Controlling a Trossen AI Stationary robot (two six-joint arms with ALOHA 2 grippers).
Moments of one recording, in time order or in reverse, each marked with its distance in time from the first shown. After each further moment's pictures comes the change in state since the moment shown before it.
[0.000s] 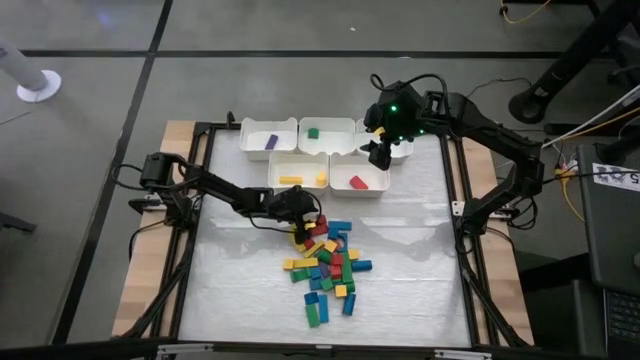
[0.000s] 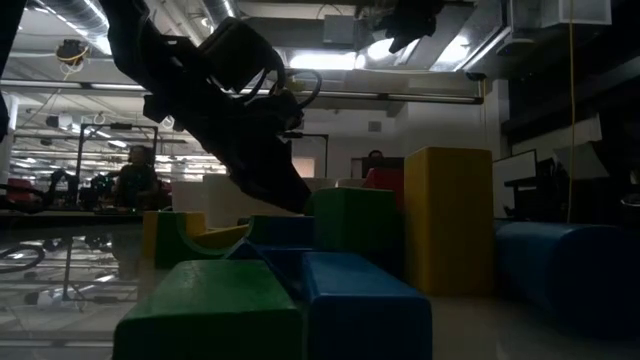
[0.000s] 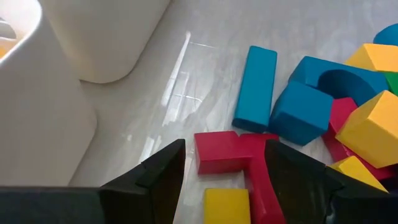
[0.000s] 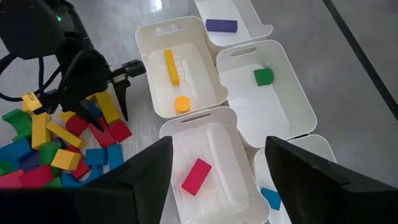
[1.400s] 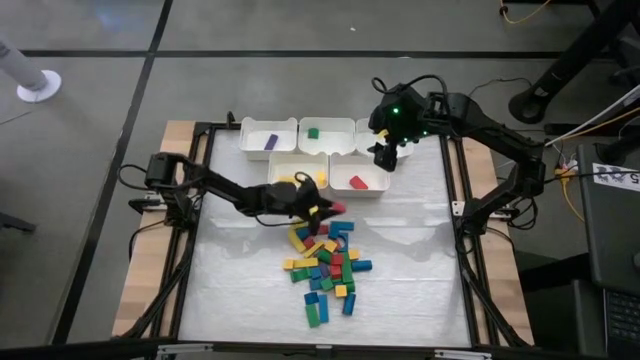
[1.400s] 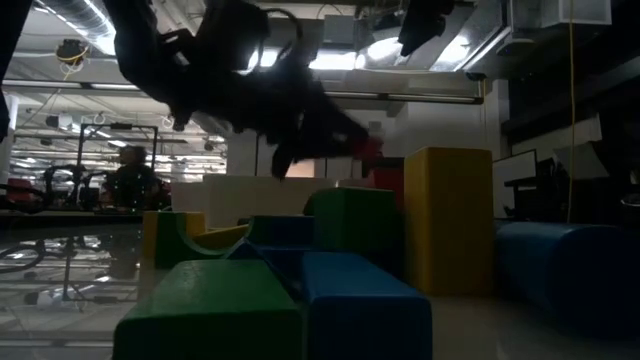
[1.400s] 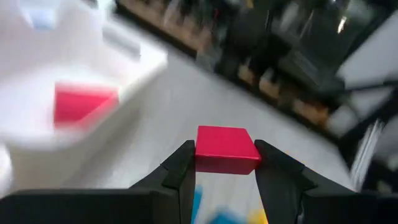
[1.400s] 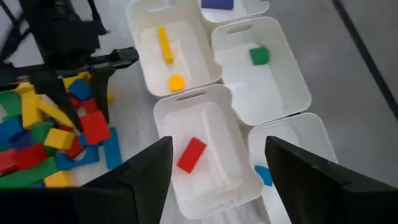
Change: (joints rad) left arm 0.025 0.034 0.007 0.487 0.057 -0.311; right arm 0.000 -0.013 -0.001 -0.079 0.041 -0.006
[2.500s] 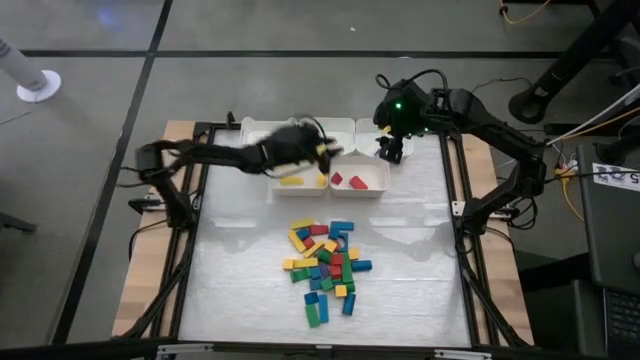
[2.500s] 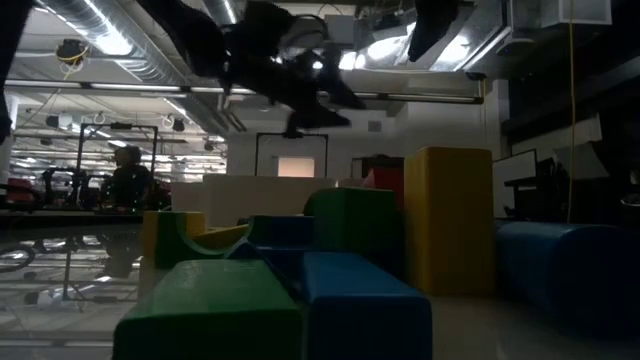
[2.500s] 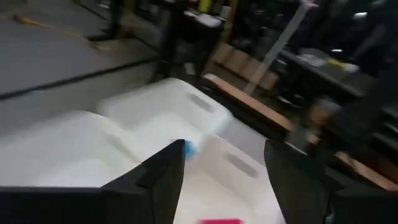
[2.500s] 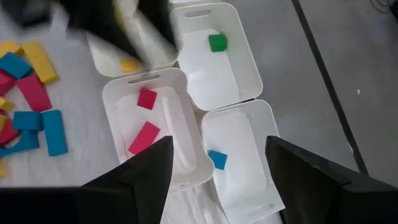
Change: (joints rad) left arm 0.323 -0.109 0.273 -0.378 -0.001 0.141; right arm -0.050 -0.006 0.000 -0.035 0.122 -0.117
